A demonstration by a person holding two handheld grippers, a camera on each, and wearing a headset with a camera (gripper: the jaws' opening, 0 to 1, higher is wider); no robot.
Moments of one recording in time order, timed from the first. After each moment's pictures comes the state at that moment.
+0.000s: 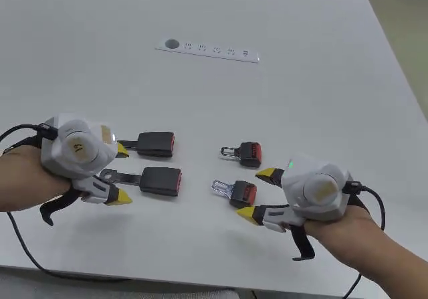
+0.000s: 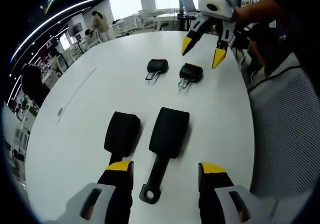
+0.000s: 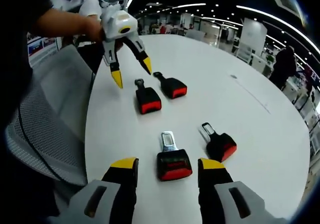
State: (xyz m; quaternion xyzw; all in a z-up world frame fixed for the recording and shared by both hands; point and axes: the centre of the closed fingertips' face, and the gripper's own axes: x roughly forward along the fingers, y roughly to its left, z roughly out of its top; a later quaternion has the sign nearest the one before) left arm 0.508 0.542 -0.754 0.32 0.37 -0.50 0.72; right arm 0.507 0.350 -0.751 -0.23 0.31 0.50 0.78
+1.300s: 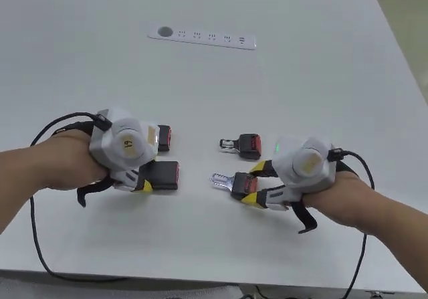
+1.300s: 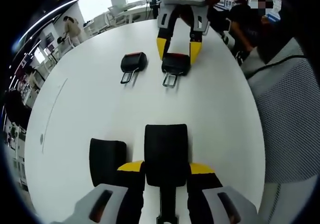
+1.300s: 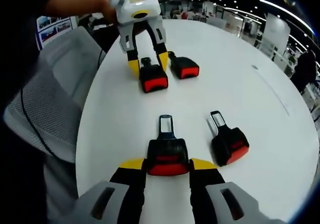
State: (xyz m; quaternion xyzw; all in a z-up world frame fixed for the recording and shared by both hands) left arm 0.522 0.507 -0.786 0.38 0.38 -0.55 0.64; right arm 0.518 0.345 -0.784 -0.28 0.36 0.56 0.69
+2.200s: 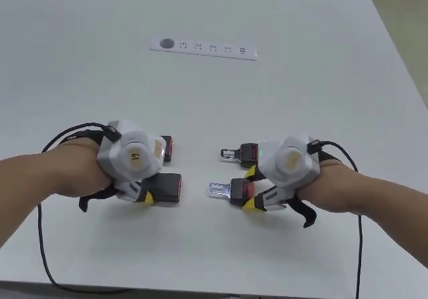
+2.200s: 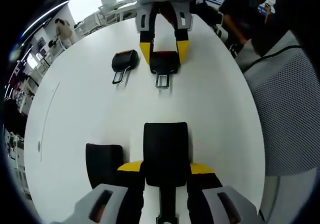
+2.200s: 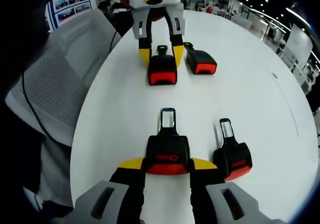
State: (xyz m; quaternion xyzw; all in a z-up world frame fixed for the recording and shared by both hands) left arm 0.521 0.507 -0.792 0.40 0.38 -0.57 0.61; right arm 0.524 0.352 -0.792 -0.34 0.36 0.60 0.62
